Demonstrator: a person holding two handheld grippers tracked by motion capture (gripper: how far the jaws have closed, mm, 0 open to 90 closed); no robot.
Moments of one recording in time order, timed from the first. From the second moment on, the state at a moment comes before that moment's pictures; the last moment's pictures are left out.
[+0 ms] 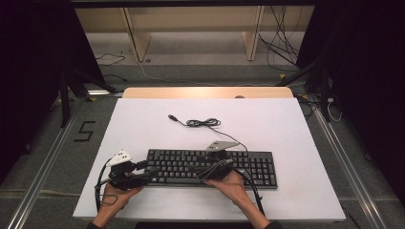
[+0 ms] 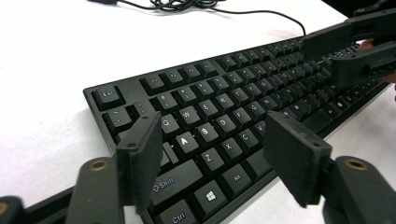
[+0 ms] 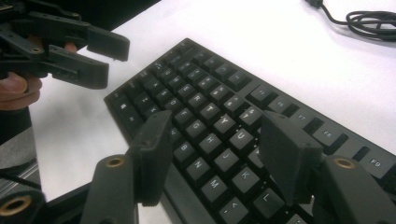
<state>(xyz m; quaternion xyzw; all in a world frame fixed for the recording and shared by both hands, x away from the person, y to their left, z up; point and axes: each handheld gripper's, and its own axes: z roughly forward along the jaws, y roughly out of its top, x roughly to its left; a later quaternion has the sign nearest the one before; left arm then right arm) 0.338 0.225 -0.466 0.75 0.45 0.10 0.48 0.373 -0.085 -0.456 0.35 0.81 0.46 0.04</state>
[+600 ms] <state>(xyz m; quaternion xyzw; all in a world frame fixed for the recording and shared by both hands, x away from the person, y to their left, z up) 0.336 0.226 -0.464 0.74 0.45 0.11 0.49 0.360 -0.079 -0.459 0.33 0.83 0.45 0.04</state>
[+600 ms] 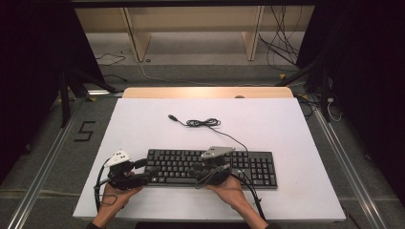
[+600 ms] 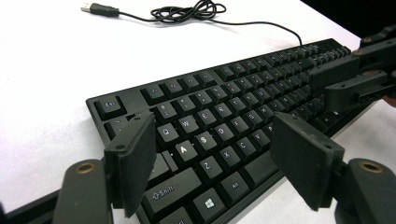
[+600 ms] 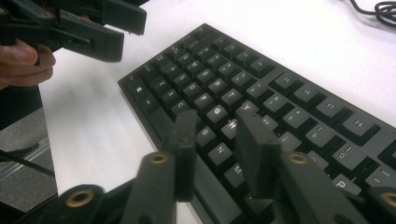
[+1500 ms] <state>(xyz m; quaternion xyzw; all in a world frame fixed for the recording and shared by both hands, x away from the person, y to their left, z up) 0.334 0.225 -0.462 0.74 0.44 0.11 0.50 0.348 -0.071 -0.477 0.31 0.85 0.42 0.04</state>
